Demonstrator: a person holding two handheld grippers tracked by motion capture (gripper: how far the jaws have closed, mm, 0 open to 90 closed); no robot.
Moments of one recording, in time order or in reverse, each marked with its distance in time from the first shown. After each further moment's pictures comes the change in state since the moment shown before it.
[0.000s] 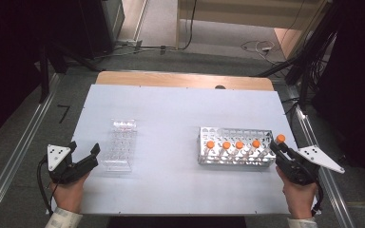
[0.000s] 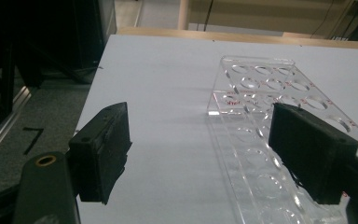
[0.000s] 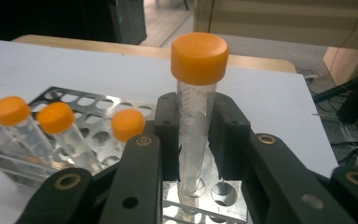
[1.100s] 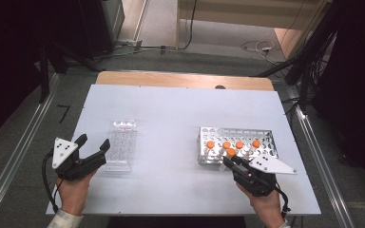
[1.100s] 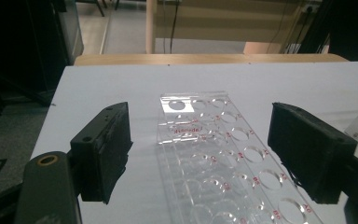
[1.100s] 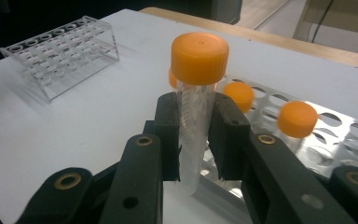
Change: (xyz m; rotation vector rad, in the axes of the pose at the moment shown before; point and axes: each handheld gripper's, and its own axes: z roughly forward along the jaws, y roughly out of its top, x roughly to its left) left arm -0.029 0.028 -0.007 -0.040 -0.133 0.053; right arm 0.103 0.000 0.011 0.097 0.358 -0.144
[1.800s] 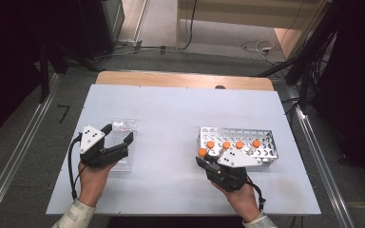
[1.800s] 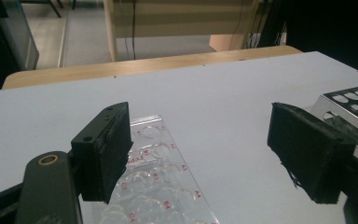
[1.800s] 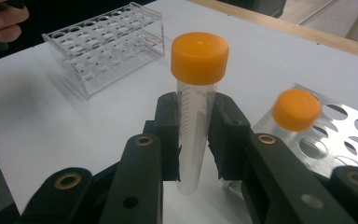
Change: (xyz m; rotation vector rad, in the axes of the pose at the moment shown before) left arm -0.042 0.021 0.034 0.025 -0.141 0.070; right arm 0.036 0.014 0.048 0.042 0.124 -0.068
